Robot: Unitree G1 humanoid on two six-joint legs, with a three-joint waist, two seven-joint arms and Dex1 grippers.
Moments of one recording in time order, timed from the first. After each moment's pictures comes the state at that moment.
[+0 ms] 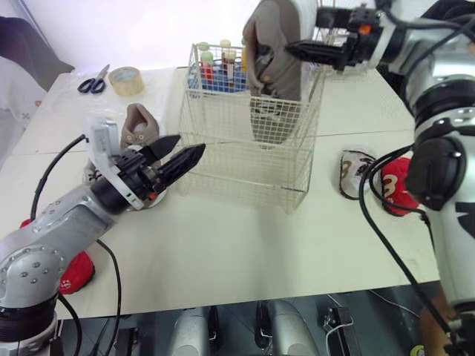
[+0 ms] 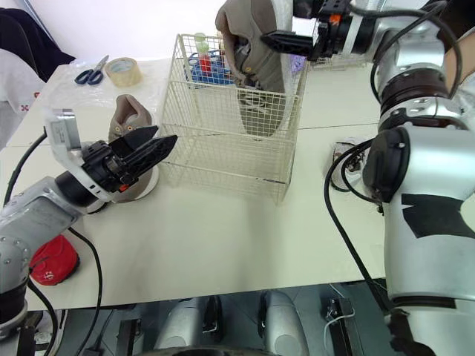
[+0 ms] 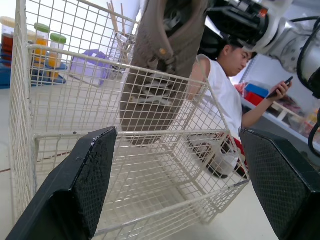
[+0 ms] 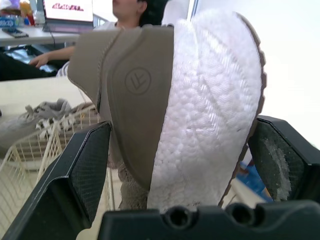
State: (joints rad) left arm -0.25 0.72 0.28 -0.60 -1.38 0.69 -0.15; right arm -1.68 -0.60 -0.19 1.35 0.05 -0.02 1.35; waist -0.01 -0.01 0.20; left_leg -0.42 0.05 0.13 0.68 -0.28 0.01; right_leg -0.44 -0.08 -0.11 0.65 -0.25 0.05
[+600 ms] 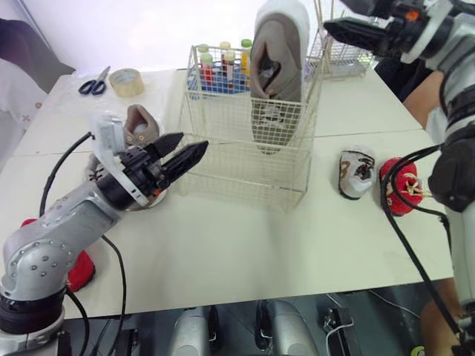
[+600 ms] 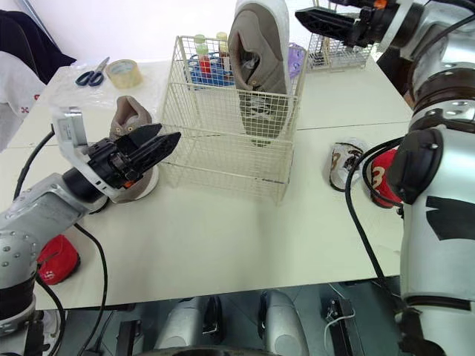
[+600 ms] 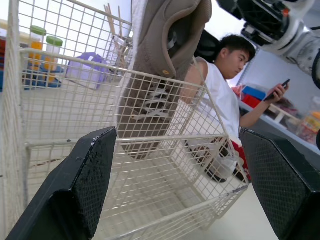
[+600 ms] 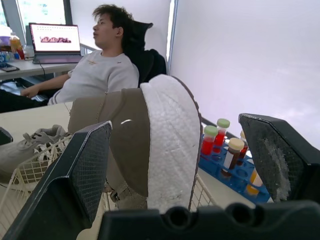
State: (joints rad) left arm -0.28 0.71 0.27 -0.57 -1.36 0.70 -0.15; right arm -1.62 -0.71 -0.22 1.25 0.11 0.09 1.42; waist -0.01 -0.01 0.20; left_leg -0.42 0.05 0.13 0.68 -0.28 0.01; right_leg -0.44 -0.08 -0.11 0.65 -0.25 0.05
